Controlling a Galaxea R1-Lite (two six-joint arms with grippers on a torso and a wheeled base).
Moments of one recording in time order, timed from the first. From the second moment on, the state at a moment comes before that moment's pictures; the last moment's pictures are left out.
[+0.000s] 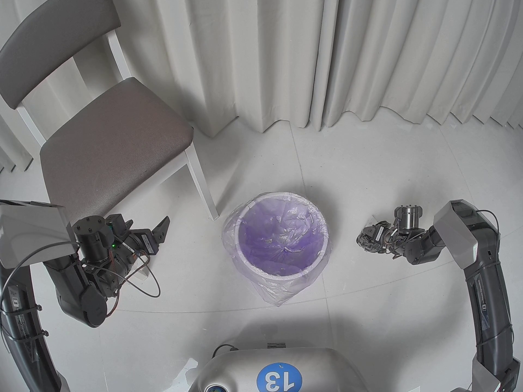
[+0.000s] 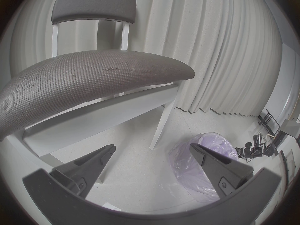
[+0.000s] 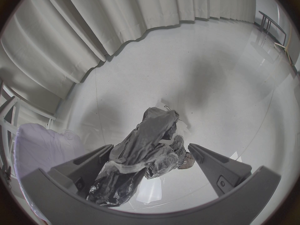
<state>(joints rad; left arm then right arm) -0.14 2.16 -0.48 -1.55 0.00 -0.17 0.01 2.80 -1.62 -0.61 0.05 0.48</state>
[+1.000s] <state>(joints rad) -0.21 2.12 -0.43 -1.55 0.00 -0.16 0.01 2.81 -1.63 -0.57 0.05 0.49</state>
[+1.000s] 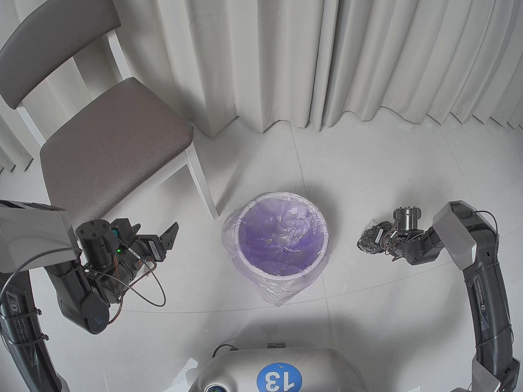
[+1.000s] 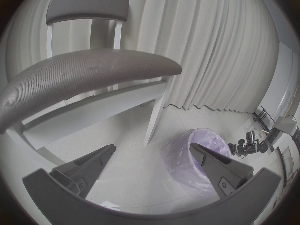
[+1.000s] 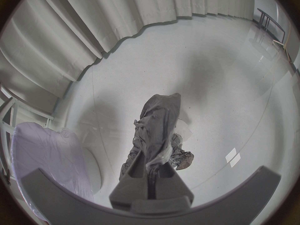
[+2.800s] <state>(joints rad) -0.05 1.80 -0.33 -1.48 0.02 0.00 0.47 1.97 -1.09 -0.54 0.22 0.22</state>
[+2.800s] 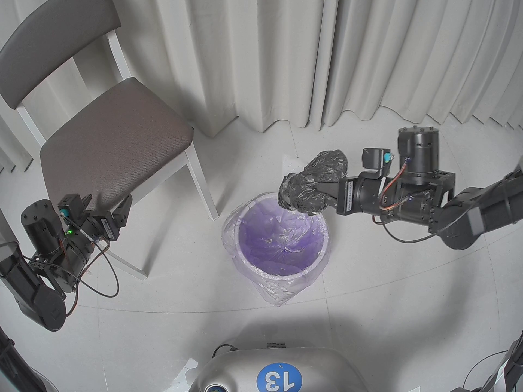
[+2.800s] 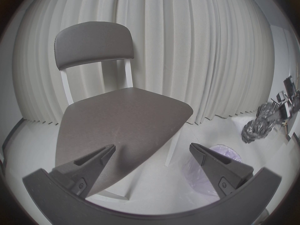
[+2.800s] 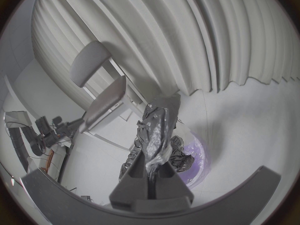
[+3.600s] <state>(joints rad) -0.02 1.80 -0.30 -1.55 0.03 0.01 0.48 2.43 -1.34 -0.58 0.22 0.36</state>
